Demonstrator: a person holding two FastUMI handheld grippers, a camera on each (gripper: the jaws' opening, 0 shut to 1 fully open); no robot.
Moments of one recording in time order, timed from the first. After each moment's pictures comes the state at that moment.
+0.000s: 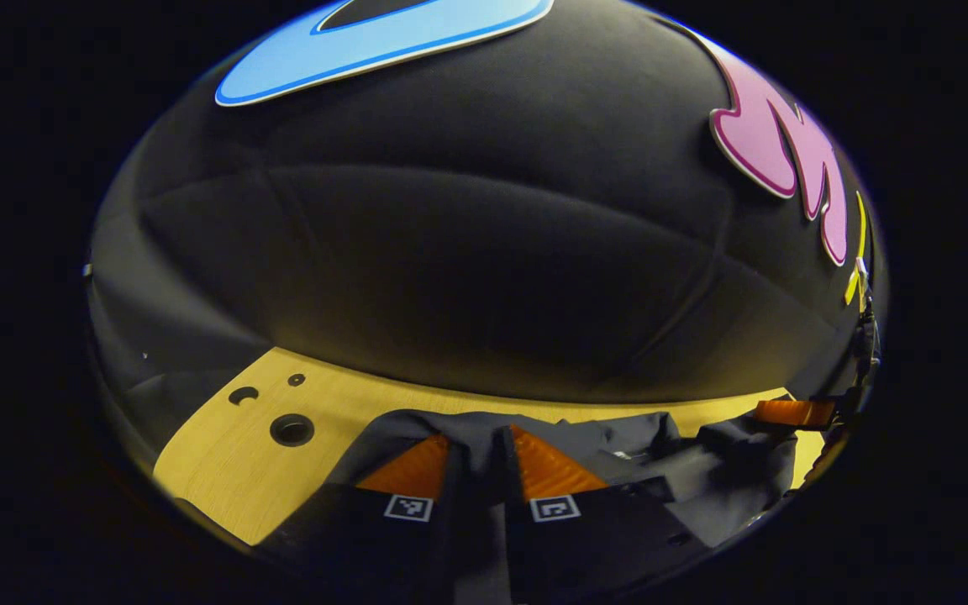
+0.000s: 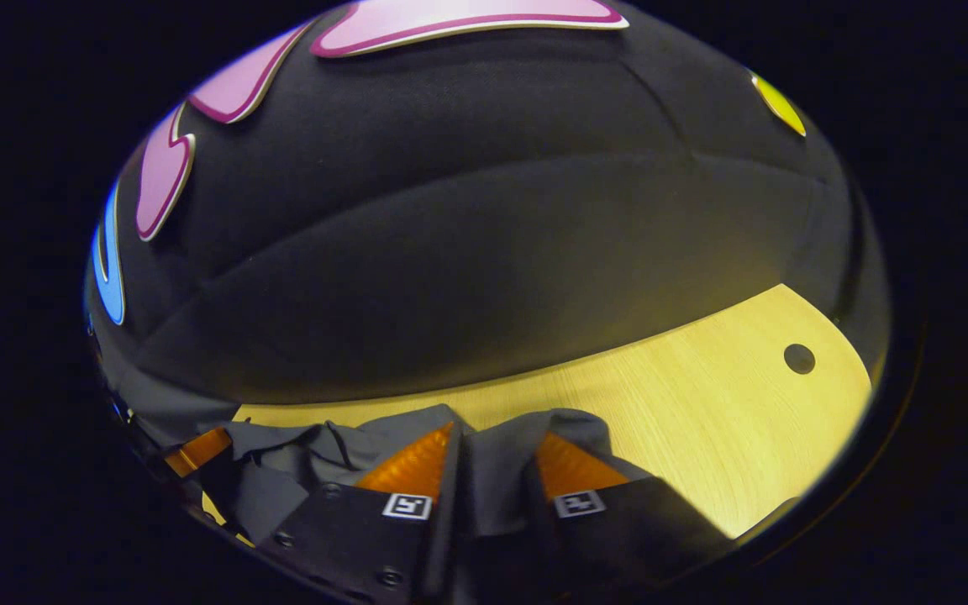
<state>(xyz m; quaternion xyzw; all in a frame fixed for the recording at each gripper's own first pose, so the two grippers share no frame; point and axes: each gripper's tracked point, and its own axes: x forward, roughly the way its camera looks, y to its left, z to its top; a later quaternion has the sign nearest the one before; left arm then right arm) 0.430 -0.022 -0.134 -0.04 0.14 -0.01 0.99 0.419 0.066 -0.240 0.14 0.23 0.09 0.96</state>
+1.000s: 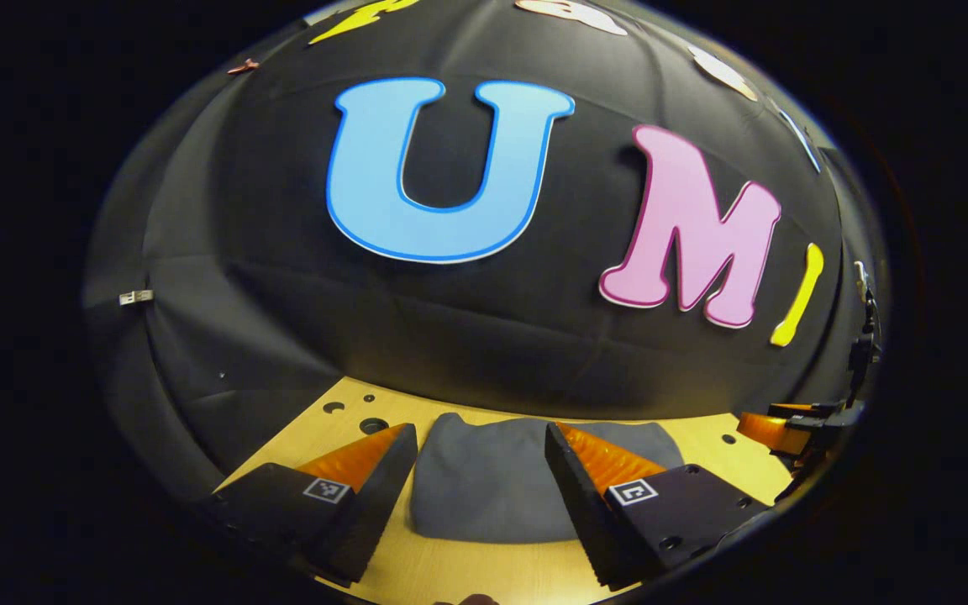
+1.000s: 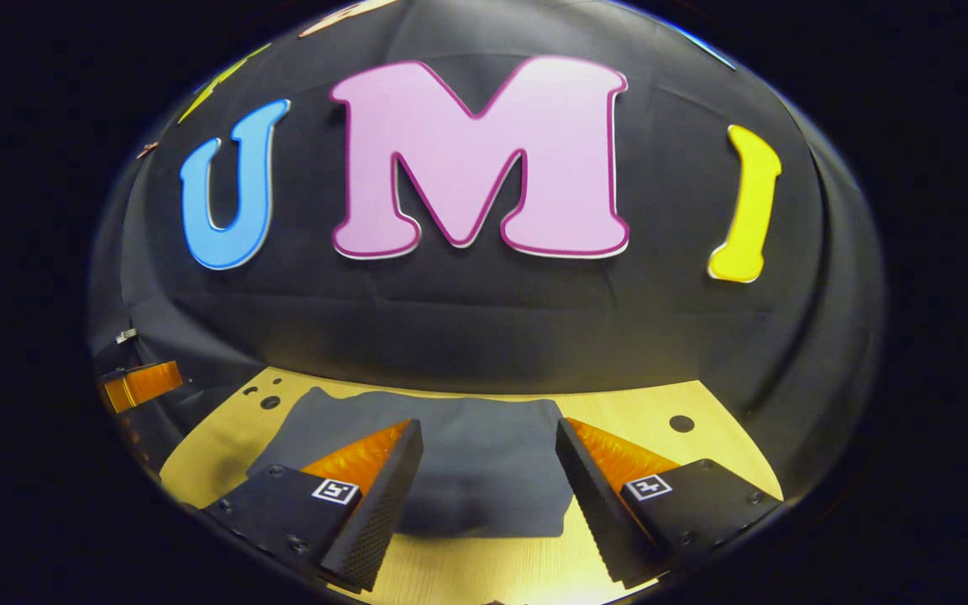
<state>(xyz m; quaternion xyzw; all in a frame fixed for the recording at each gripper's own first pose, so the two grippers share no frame) 0.183 -0.005 -0.007 -0.06 0.05 0.00 1.00 0.203 0.052 -0.096 0.01 0.13 0.09 0.99</state>
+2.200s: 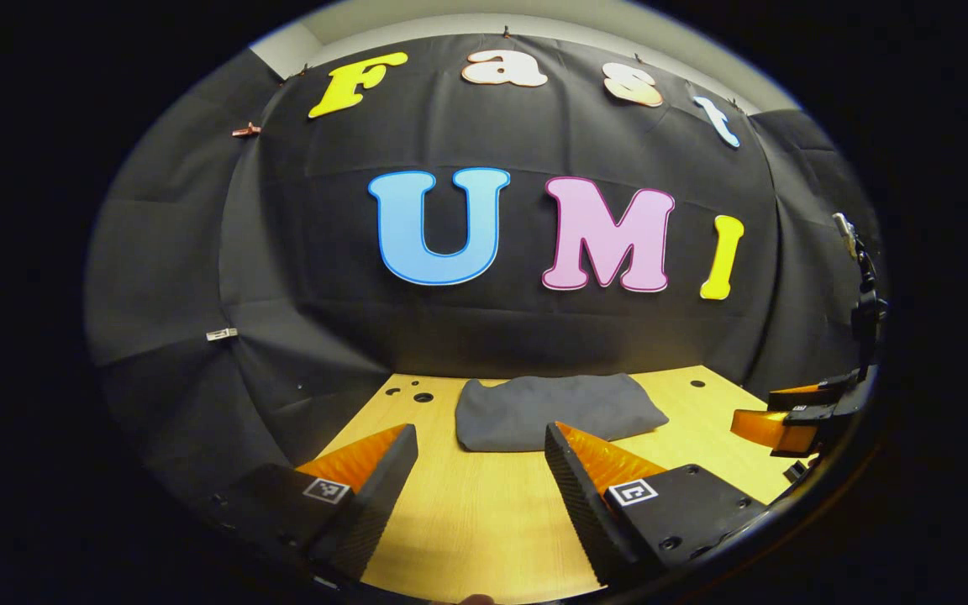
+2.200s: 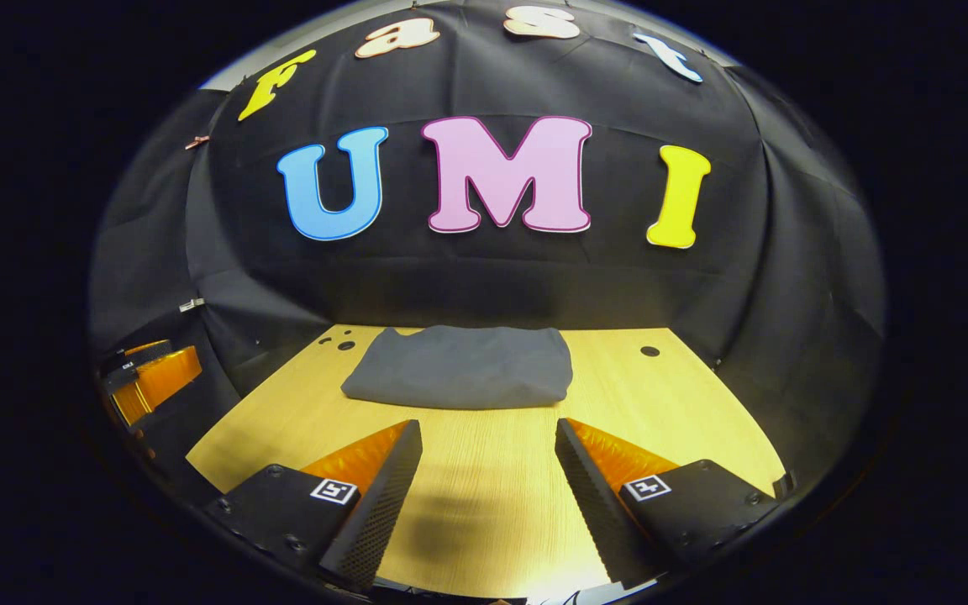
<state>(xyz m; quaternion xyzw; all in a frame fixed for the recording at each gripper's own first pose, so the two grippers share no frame) -0.082 -0.012 -0.029 0.03 0.03 0.01 1.00 -0.075 0.046 -0.117 0.02 0.16 0.11 0.98</state>
